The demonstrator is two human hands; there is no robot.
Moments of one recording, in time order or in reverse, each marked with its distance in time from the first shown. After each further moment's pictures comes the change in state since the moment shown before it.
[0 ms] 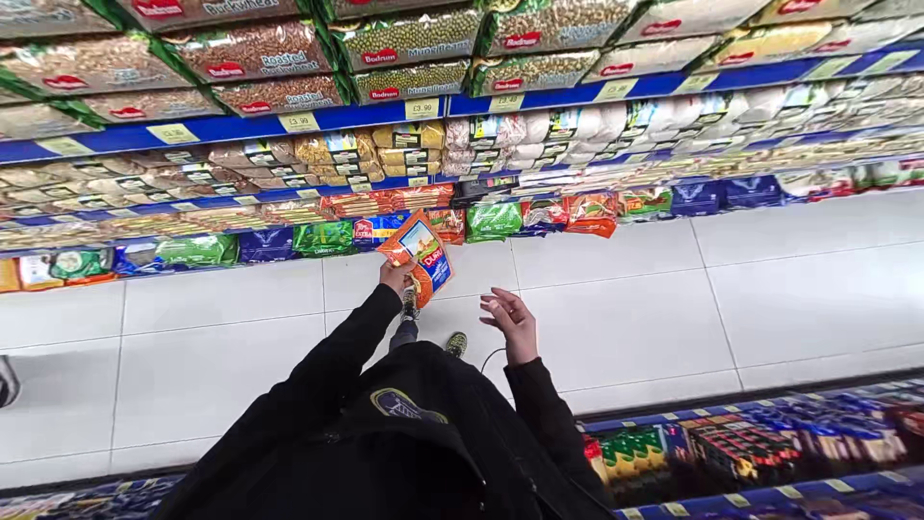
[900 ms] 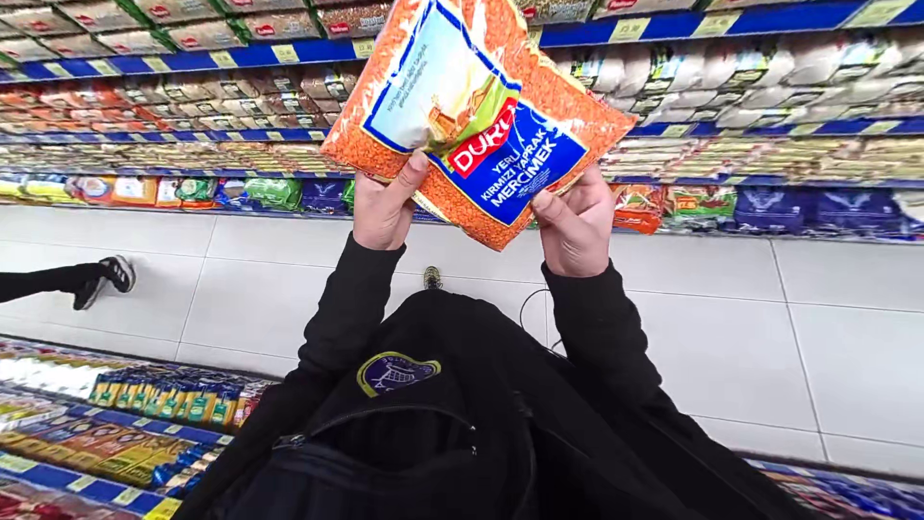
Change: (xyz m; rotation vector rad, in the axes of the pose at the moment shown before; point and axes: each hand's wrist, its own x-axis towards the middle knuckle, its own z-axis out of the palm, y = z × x) left_hand -0.350 0.039 0.044 -0.232 -0.519 1.073; right_hand -0.118 -0.155 -0.037 0.397 -0.617 -0.675
